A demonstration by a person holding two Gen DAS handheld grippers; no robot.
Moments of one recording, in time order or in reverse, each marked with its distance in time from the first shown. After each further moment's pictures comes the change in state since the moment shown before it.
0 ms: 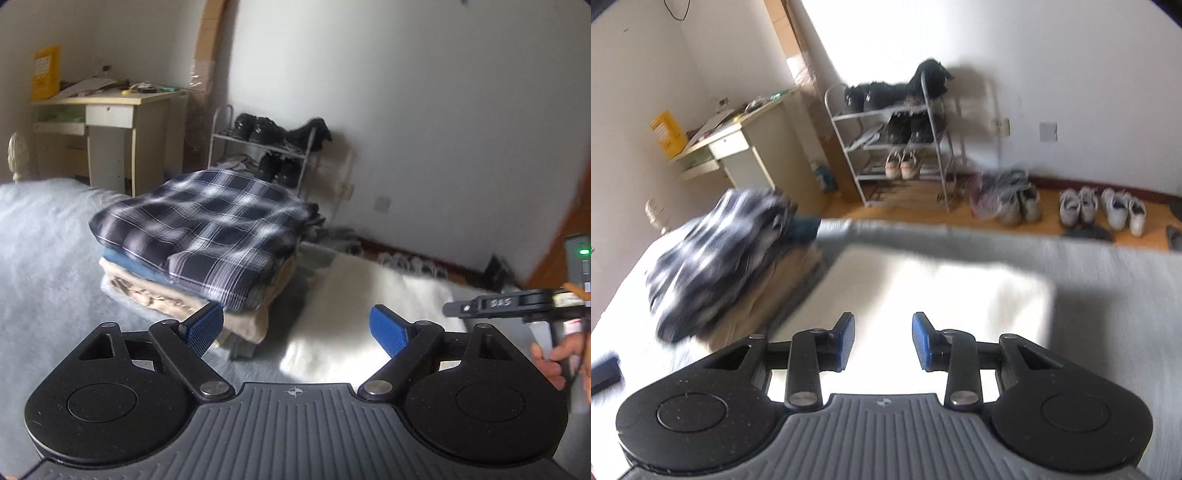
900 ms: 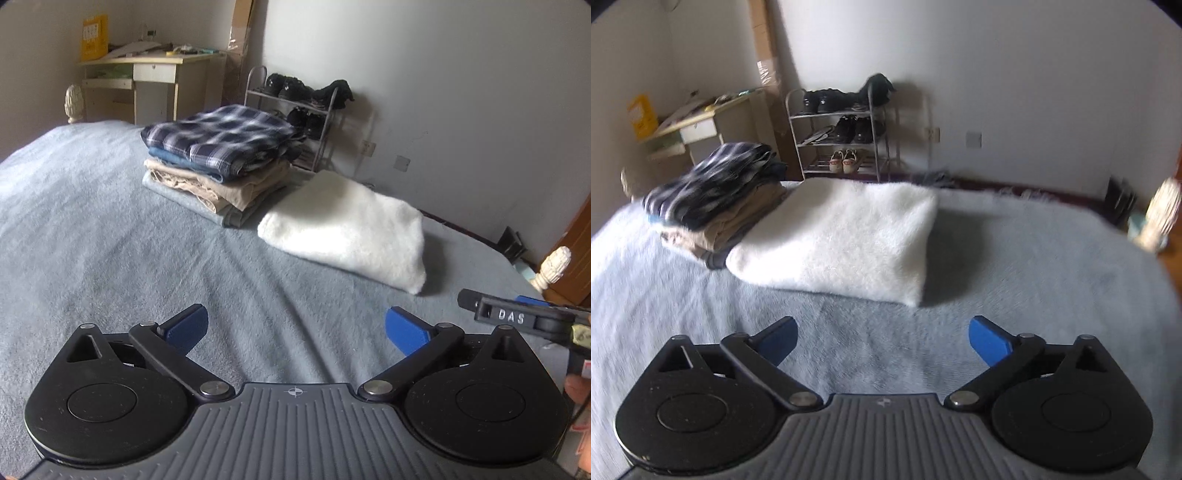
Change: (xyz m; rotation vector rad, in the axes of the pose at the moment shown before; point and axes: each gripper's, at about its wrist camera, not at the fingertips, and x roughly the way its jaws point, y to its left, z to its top) left arm -0.116 -0.104 -0.091 -0.122 0.109 0.130; right arm -0.159 0.040 -0.142 -0.092 -0.118 -0.271
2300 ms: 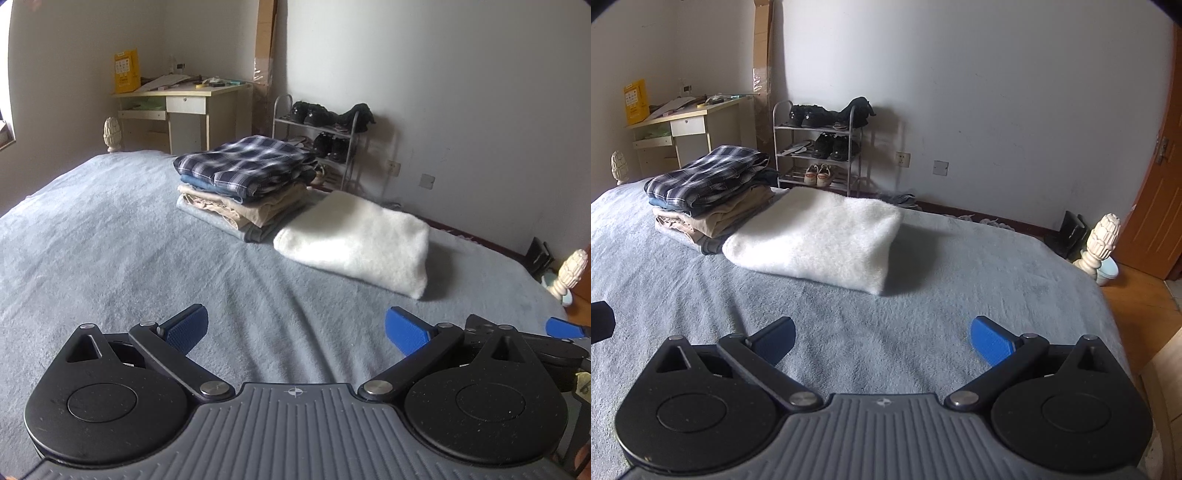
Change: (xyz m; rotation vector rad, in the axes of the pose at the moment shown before) left arm -0.060 -0.053 -0.023 0.019 -0.085 0.142; right arm -0.080 0.019 -0.029 -0.033 -0.054 -0.133
